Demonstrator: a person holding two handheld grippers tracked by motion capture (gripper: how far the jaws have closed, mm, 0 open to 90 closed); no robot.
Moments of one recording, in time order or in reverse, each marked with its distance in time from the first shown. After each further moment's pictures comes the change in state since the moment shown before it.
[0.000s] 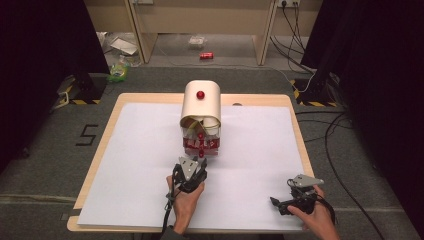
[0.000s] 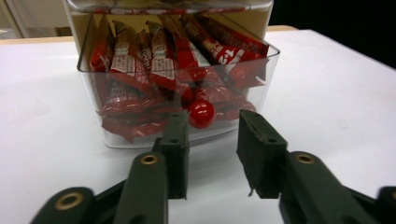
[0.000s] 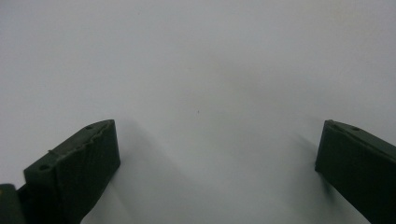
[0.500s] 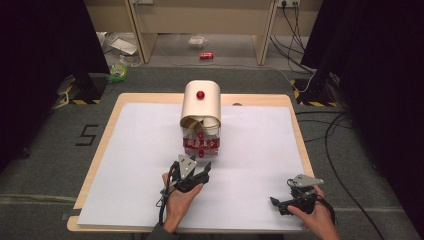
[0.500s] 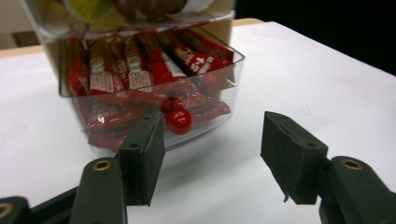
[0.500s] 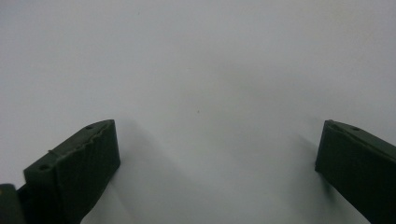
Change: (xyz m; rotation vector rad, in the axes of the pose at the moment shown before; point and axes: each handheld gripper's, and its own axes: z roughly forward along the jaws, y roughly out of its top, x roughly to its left) left arm 0.007 0.014 -0.012 0.037 -0.128 0.091; right arm 0.000 0.000 0.000 0.001 0.000 0.001
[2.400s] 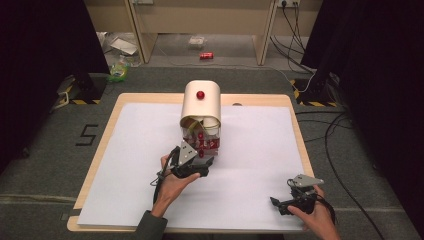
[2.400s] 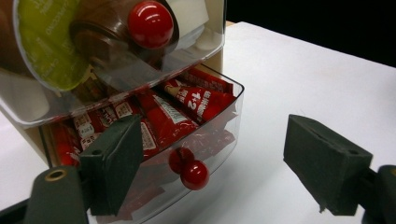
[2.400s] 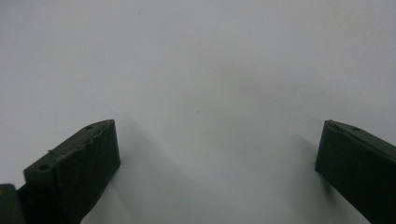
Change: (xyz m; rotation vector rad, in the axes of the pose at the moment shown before) left arm 0.027 0.024 0.020 0.004 -0.151 0.154; right arm 0.000 0.000 0.000 0.000 0.001 0.000
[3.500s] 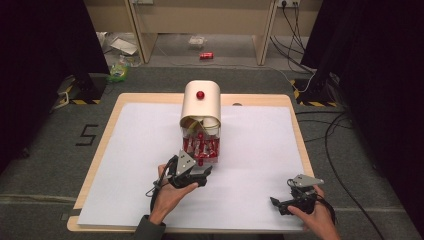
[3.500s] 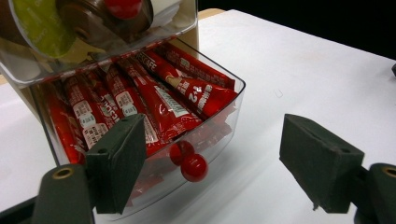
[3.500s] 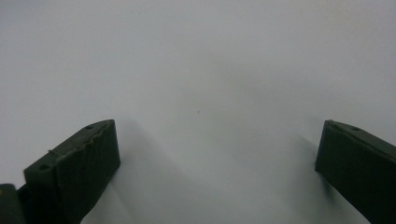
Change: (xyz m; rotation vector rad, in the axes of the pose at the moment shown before) left arm -0.016 -0.008 -0.024 0.036 -0.011 -0.008; right arm 0.000 0.000 0.000 -0.001 0.000 0.000
